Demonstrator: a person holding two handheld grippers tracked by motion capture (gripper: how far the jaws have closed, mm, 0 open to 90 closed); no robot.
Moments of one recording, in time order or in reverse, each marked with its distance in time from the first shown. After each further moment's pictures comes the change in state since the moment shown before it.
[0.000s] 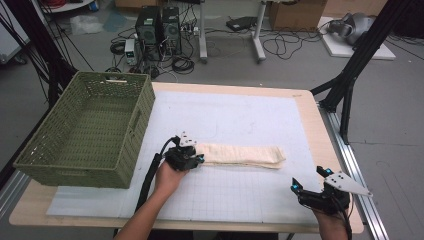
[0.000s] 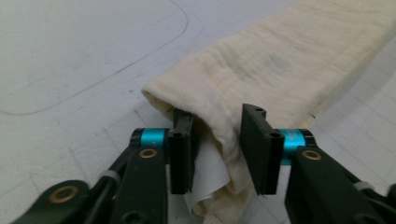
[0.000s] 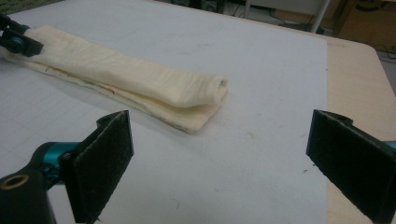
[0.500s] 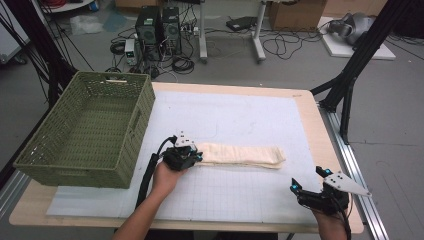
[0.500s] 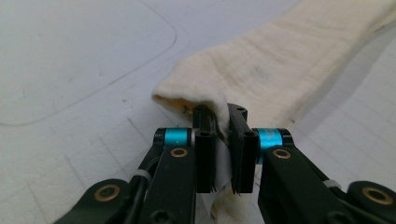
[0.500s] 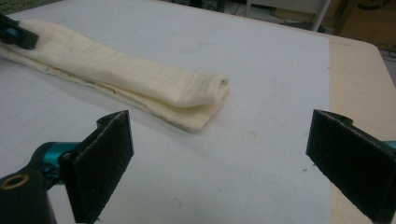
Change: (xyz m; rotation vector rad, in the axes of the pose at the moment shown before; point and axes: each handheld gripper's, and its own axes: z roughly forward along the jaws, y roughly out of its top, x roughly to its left) left arm 0.003 -0.001 -0.014 -0.089 -0.059 0.010; right arm 0.001 -0.001 0.001 -0.001 0.001 0.006
